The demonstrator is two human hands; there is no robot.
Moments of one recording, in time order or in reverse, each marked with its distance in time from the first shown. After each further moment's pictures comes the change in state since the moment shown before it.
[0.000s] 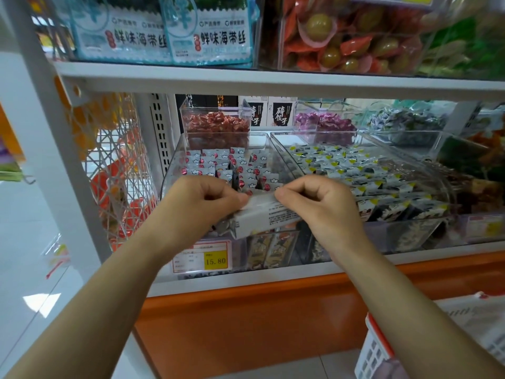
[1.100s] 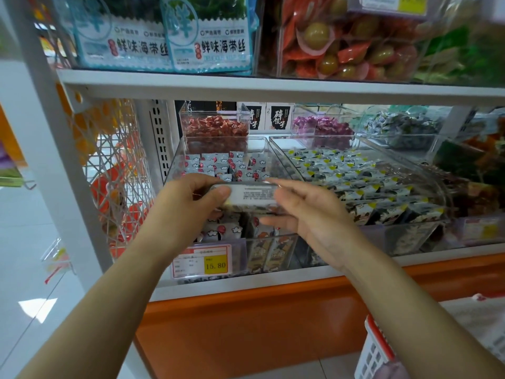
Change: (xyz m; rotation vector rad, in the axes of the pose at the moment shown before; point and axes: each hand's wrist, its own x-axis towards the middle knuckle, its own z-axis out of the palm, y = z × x) left_hand 0.006 -0.015 -0.002 -0.011 0.183 -0.007; right_hand 0.005 0.009 0.000 0.469 -0.235 0.294
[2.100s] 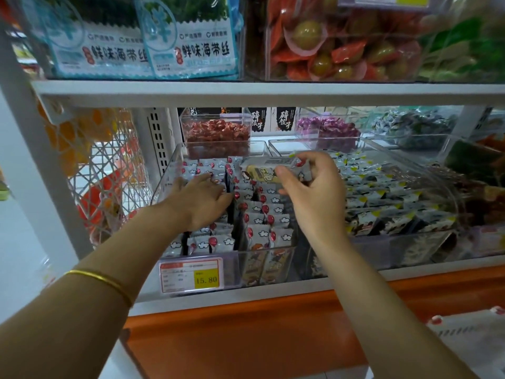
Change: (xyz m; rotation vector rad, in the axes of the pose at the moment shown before) left_hand 0.084 -0.034 0.023 1.014 -0.395 0.025; right_hand 0.039 -0.004 0.001 -0.537 0.570 -0.362
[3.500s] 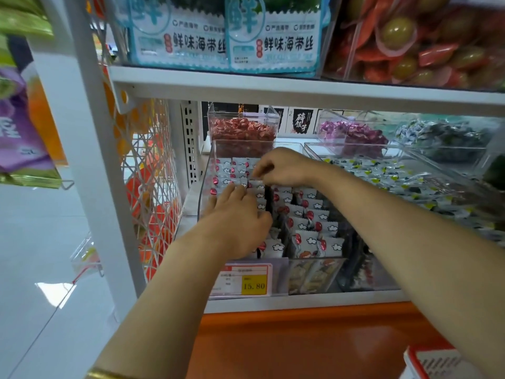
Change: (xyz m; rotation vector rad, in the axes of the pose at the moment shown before) left_hand -0.048 0.006 -0.005 -0.230 0.016 -0.059; right_hand 0.088 0.004 0.099 -0.586 -0.964 -0.147
